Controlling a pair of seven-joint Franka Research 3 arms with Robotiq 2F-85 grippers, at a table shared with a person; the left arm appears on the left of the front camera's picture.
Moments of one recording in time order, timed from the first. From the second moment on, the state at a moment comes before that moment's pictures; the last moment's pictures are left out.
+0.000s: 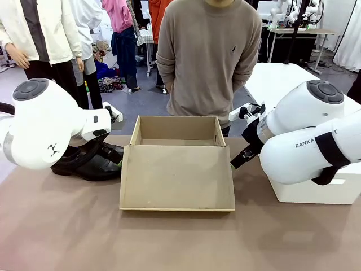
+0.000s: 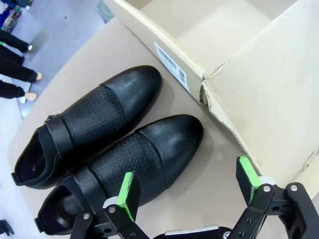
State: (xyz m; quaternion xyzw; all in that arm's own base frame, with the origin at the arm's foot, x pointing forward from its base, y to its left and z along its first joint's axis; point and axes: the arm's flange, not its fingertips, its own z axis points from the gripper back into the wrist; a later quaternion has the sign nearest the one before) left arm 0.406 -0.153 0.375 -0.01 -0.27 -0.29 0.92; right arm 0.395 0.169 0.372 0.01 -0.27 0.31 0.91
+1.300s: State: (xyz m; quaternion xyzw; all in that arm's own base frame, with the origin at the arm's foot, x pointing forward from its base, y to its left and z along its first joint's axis) left arm 0.400 -0.141 0.484 0.00 -0.30 -0.35 0.89; right arm 0.394 0.157 0.475 0.06 -0.28 0.37 0.89
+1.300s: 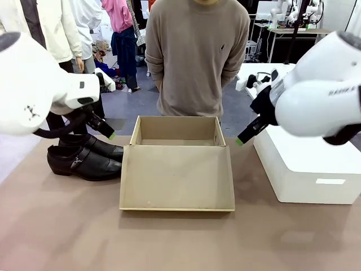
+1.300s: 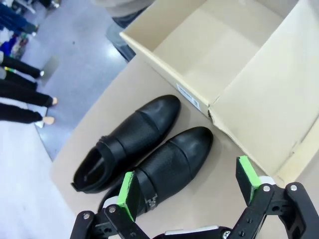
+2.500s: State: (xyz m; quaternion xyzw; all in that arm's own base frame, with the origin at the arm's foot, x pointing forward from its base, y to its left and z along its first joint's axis) left arm 0.364 -0.082 0.533 -0.11 -0.36 -0.46 0.81; right arm 0.373 0.066 0.532 0.20 -0.31 0.44 0.82
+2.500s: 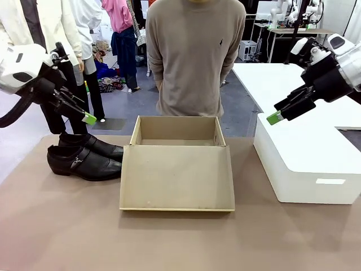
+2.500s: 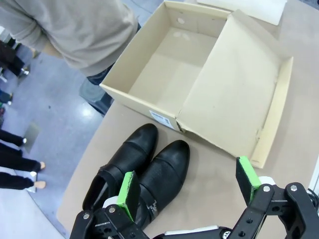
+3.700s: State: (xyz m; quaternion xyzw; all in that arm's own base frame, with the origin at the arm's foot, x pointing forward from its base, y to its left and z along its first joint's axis) left arm 0.362 -0.087 0.535 -0.11 -0.36 -0.46 0.81; right arm 0.371 0.068 0.533 0.19 -0.31 0.43 0.83
